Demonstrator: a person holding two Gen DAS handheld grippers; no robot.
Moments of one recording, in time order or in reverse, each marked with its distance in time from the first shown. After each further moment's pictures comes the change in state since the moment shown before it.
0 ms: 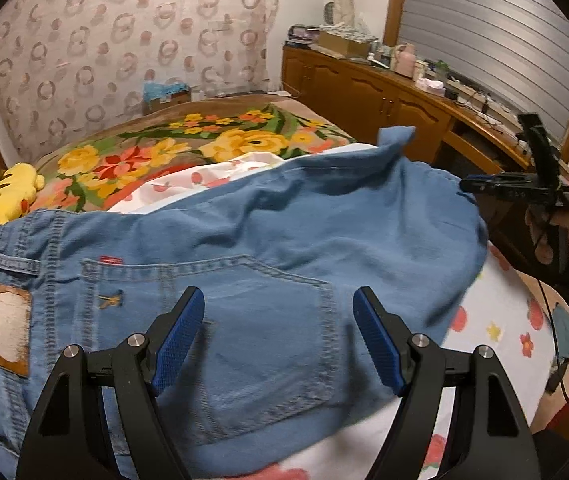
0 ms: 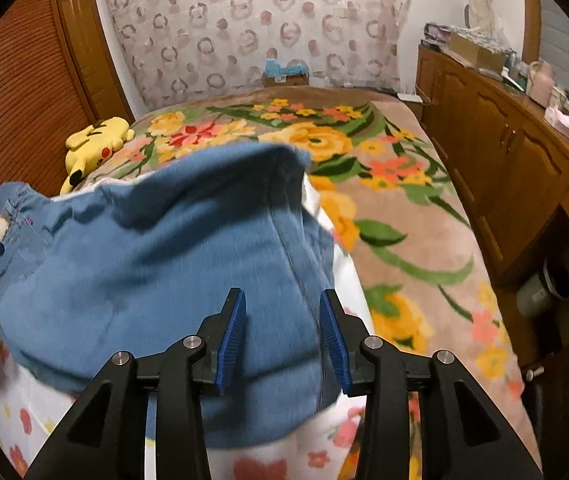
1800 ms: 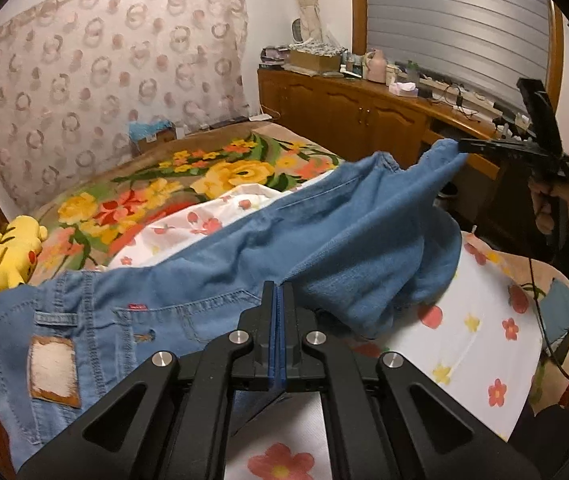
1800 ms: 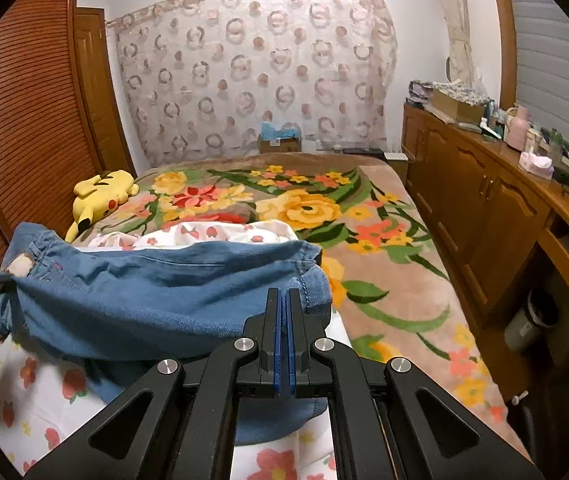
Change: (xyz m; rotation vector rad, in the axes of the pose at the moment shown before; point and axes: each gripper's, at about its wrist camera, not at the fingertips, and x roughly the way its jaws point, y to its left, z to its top) left arm -0.052 -0.011 0.018 0.131 -0.076 0.006; right arm -0.077 0.025 0.007 -0.030 -0.243 -0.050
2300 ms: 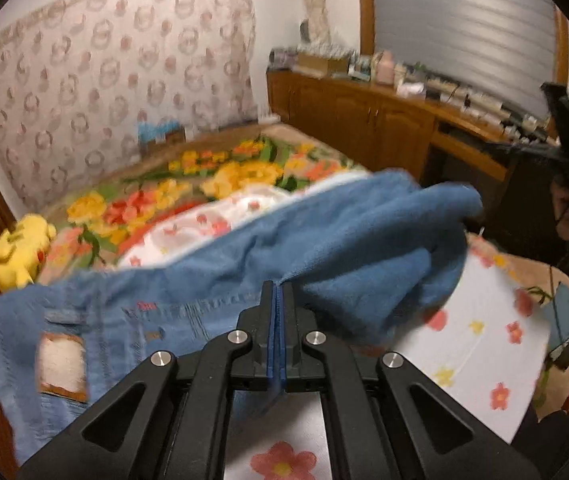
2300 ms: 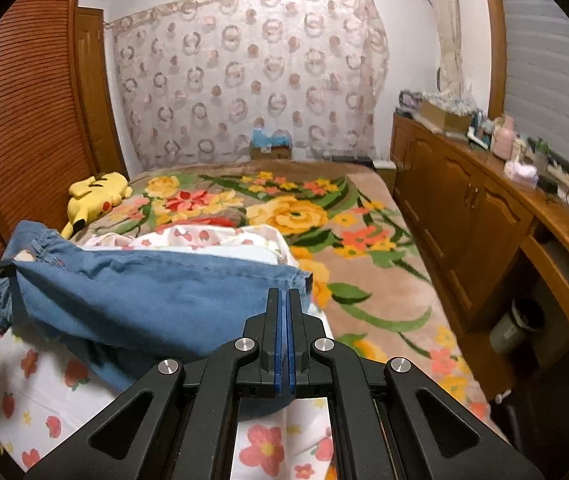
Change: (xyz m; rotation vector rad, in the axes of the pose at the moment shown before) left arm 0.017 0.004 -0.004 -0.013 0.028 0.030; right arm -0.008 -0.009 -0.013 0.000 0.016 -0.035
